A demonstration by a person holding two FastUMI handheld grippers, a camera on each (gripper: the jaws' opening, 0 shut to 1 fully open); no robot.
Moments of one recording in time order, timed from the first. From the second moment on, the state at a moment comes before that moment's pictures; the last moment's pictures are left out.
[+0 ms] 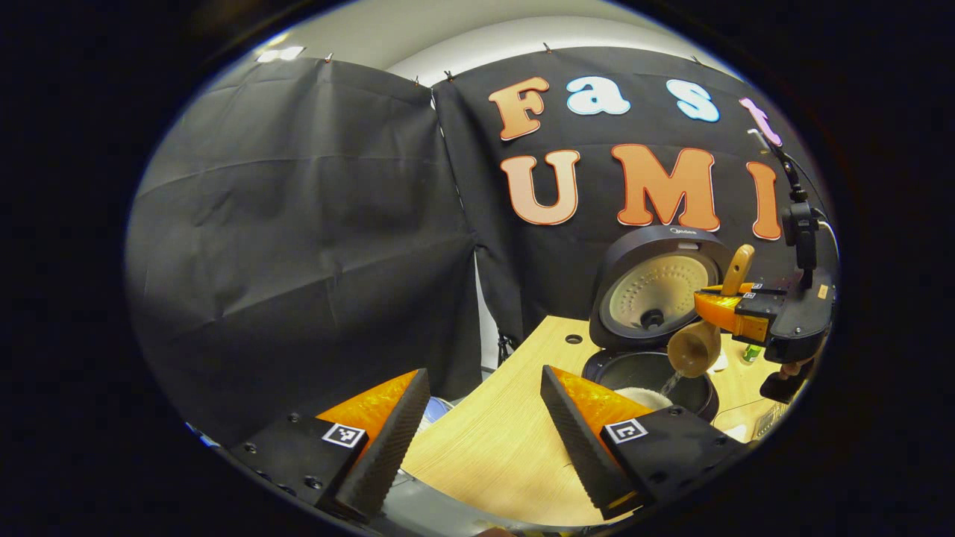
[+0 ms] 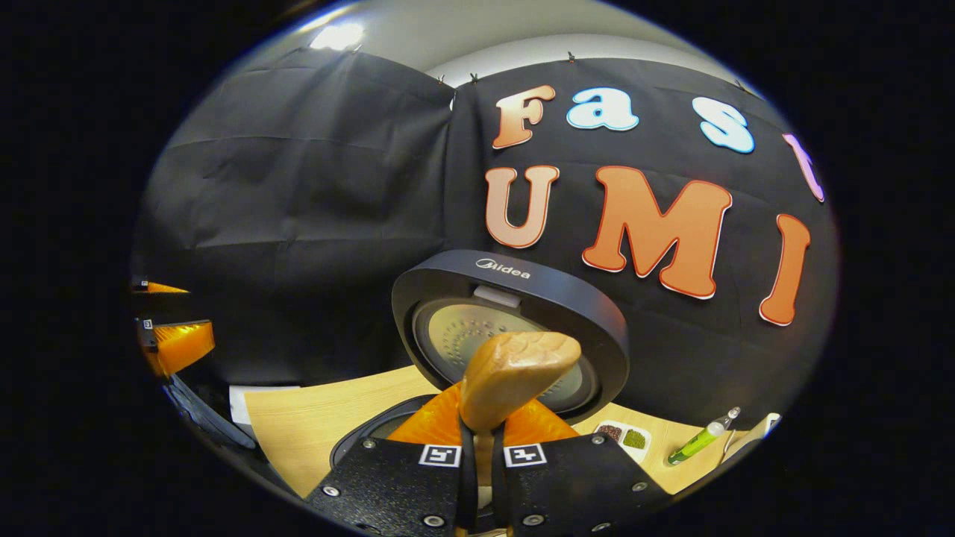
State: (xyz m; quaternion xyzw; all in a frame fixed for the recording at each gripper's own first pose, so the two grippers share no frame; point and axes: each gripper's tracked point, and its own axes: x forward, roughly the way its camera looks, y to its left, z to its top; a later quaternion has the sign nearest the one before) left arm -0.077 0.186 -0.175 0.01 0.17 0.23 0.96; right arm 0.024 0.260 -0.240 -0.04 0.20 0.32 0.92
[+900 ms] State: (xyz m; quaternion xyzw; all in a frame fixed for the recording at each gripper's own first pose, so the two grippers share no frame) left arm -0.021 0.094 -0.176 -0.01 0.19 0.13 0.97; right arm 0.019 0.014 -0.256 0.15 0.29 0.09 0.94
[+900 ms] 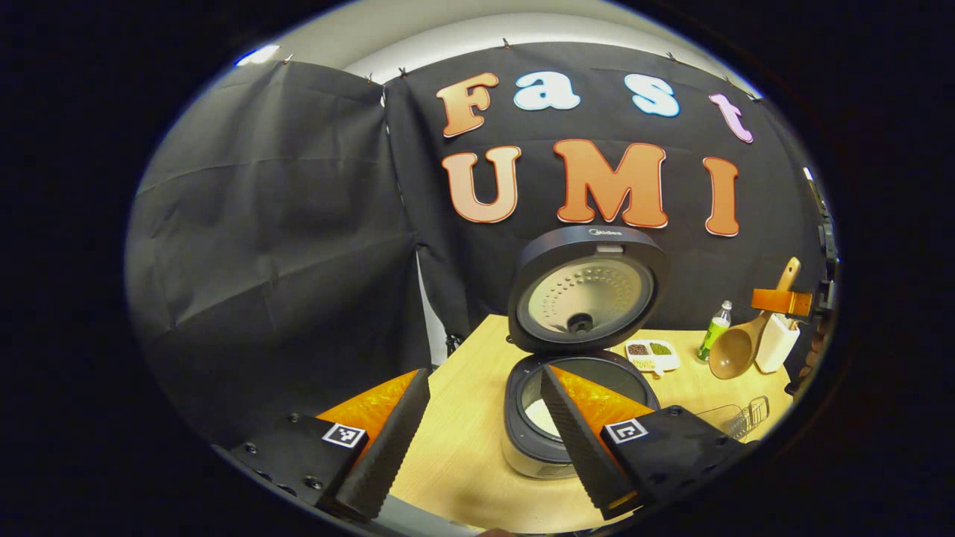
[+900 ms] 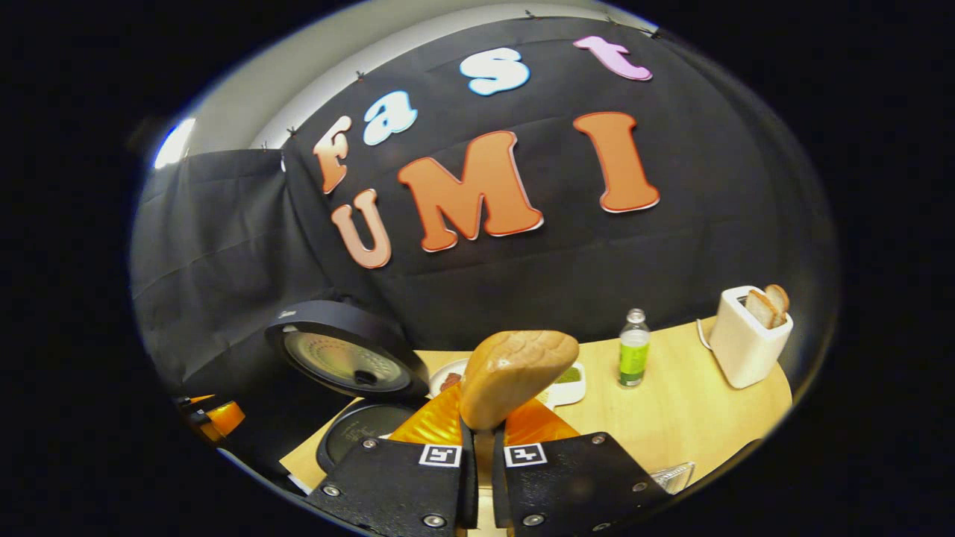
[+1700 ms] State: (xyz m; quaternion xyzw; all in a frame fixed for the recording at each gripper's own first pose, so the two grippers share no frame) left arm 0.013 0.017 -0.164 0.01 0.20 0.08 0.98; right arm -0.060 -0.165 -0.326 0.17 0.35 -0.08 0.92
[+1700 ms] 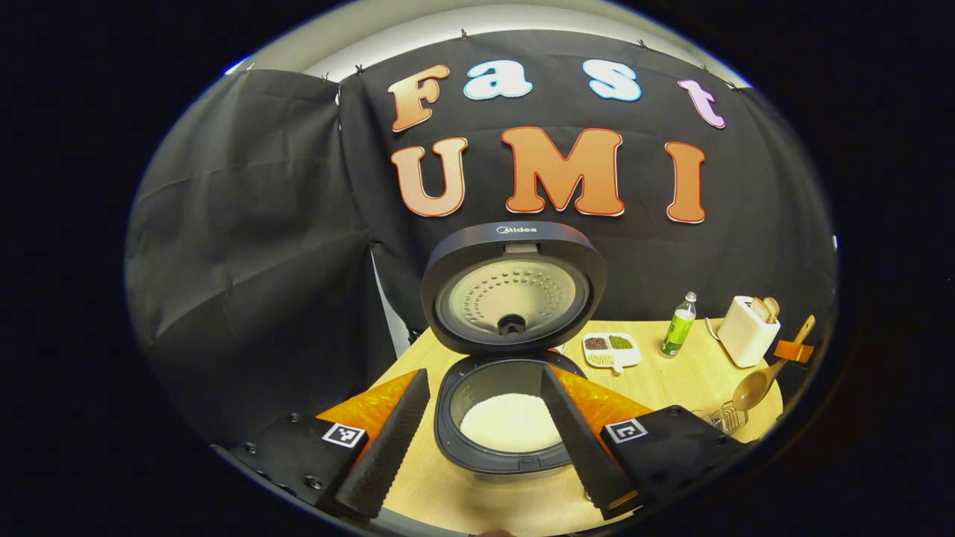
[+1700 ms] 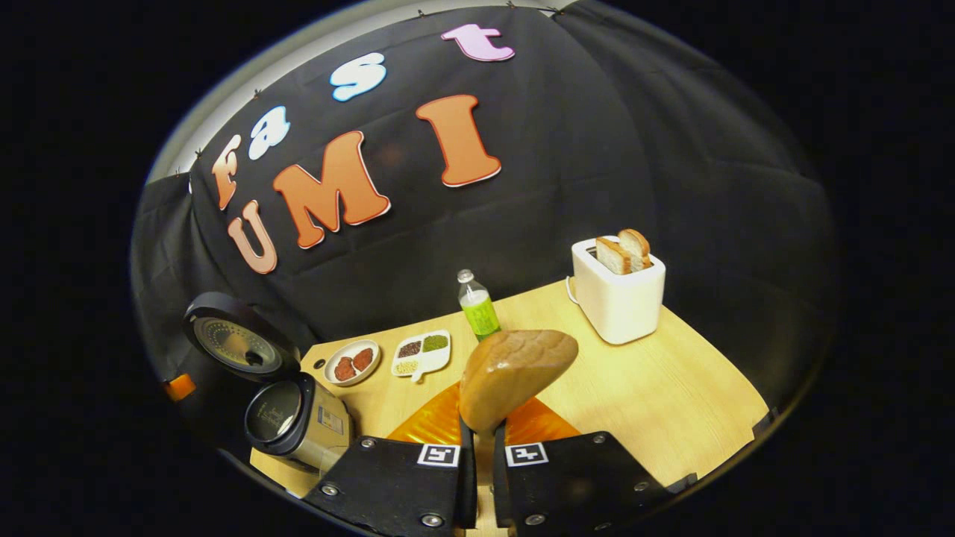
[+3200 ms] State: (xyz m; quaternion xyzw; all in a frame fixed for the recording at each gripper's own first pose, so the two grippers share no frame) left arm 0.113 -0.016 -0.056 0.05 0.12 0.03 0.99; right arm -0.122 -0.188 -0.413 0.18 0.47 -0.12 0.86
